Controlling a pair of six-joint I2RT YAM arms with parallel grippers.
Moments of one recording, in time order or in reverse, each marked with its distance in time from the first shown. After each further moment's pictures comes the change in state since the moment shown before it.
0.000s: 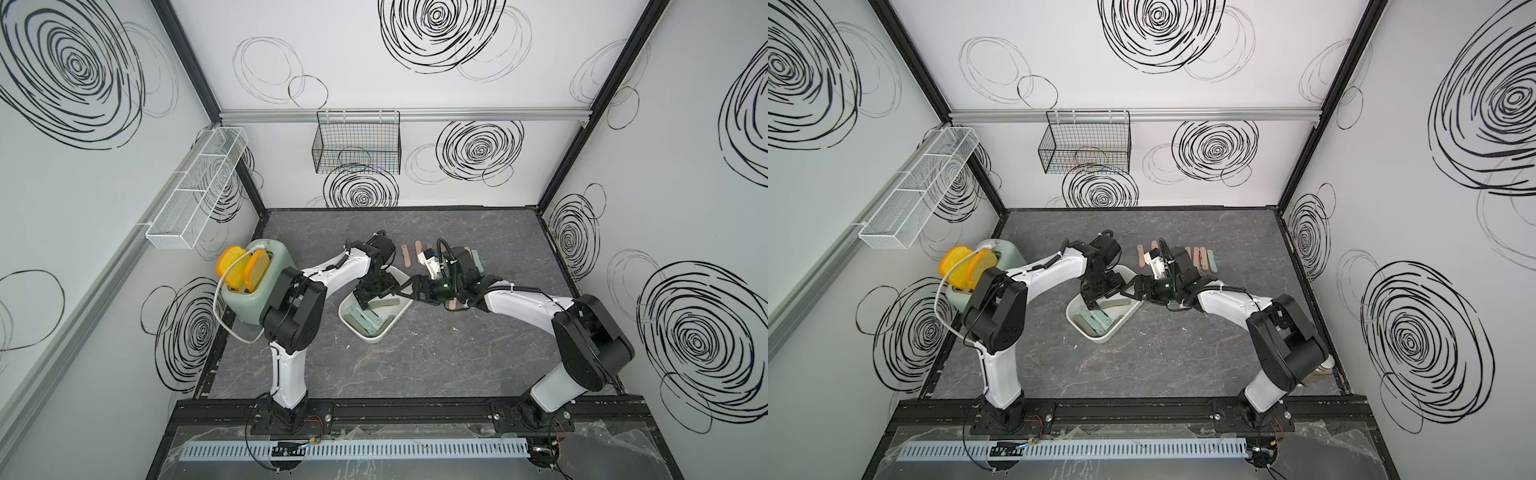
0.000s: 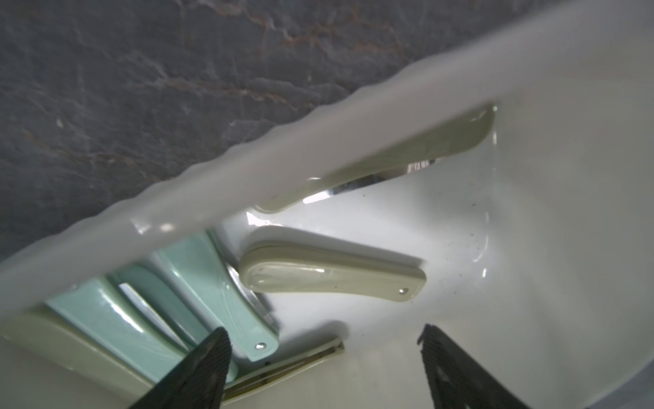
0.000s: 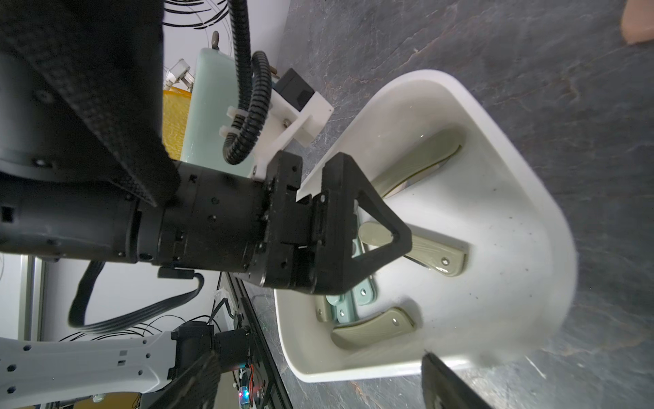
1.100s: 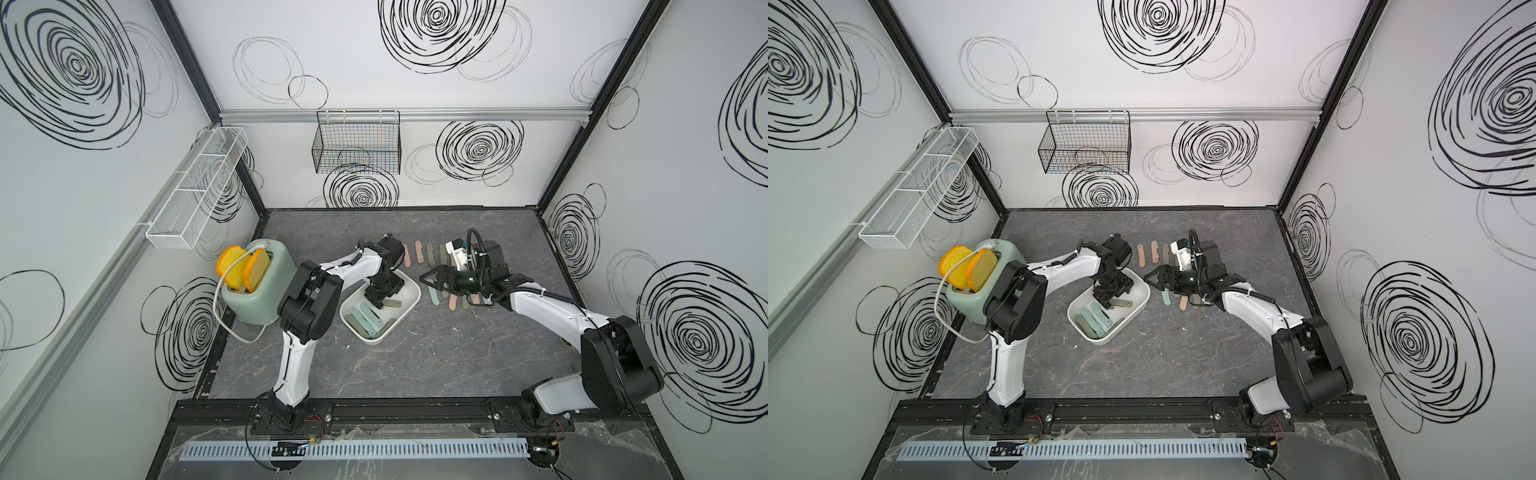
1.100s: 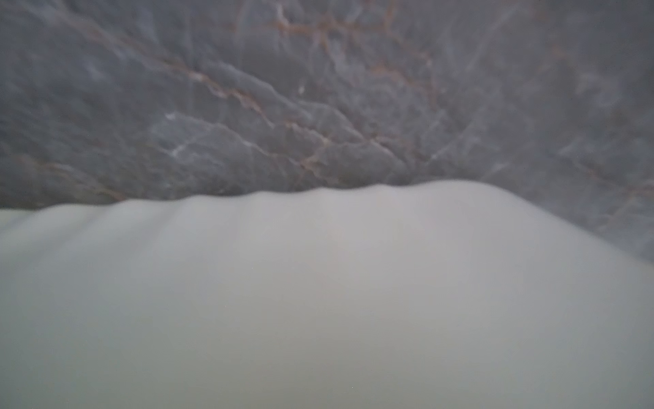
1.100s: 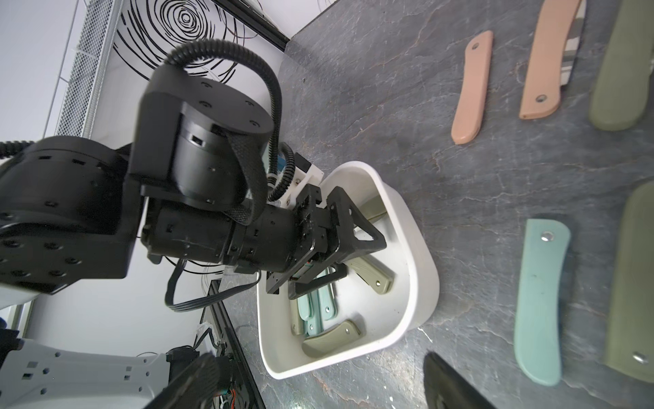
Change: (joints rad) left arm -0.027 0.149 0.090 0.036 -0.015 -0.293; right arm -0.189 -0.169 -0.059 -0.099 0.000 -0.113
